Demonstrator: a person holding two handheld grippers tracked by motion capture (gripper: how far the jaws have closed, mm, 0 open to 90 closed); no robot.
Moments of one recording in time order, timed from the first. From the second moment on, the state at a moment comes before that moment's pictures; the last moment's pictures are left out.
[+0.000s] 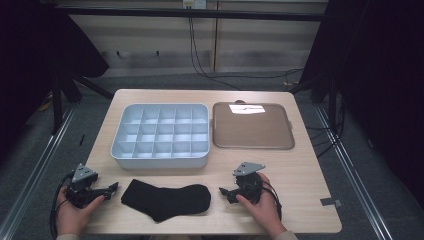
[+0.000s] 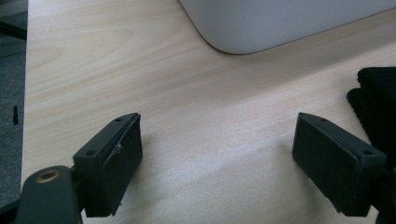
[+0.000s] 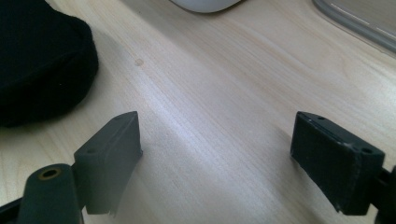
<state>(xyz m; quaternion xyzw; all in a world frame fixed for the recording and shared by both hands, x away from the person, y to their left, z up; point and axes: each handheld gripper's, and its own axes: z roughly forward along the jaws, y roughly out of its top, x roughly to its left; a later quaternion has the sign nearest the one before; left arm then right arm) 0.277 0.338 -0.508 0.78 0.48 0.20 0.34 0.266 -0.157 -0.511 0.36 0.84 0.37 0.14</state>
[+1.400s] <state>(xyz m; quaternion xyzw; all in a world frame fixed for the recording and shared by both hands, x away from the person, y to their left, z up) 0.274 0.325 -0.477 0.79 0.51 0.14 0.31 0.261 -0.158 -0.510 0.36 0.85 0.37 0.15</state>
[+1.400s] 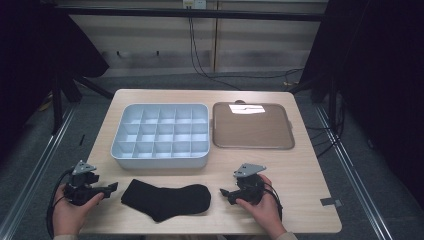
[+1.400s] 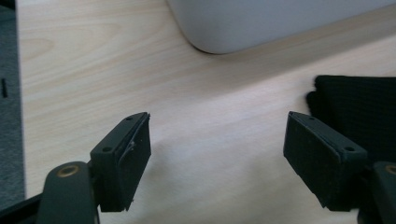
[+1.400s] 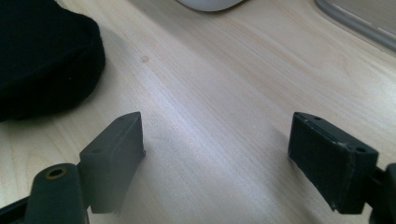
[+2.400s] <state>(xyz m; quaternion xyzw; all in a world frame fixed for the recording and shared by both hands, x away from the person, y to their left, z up) 0.260 0.292 -0.459 0.82 0.48 0.10 0.30 0.235 -0.128 -0.496 0.24 0.88 0.40 0.09</state>
